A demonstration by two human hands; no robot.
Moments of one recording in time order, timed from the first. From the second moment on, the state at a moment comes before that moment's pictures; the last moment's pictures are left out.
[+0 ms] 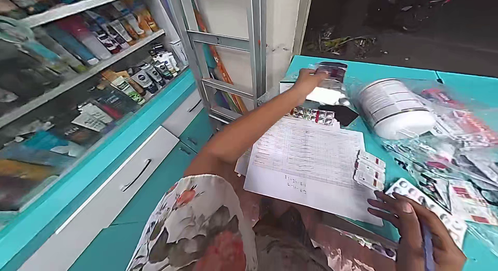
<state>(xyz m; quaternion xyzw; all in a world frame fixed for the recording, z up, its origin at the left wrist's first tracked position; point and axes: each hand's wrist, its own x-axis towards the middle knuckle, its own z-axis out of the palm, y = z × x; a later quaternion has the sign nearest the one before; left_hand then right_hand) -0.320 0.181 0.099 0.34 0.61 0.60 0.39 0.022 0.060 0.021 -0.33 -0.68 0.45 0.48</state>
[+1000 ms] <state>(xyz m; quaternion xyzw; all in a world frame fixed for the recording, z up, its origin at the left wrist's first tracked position) -0.308 0.233 0.175 0.71 0.68 0.20 0.00 -0.053 0.042 0.018 -0.30 -0.75 0.34 0.48</state>
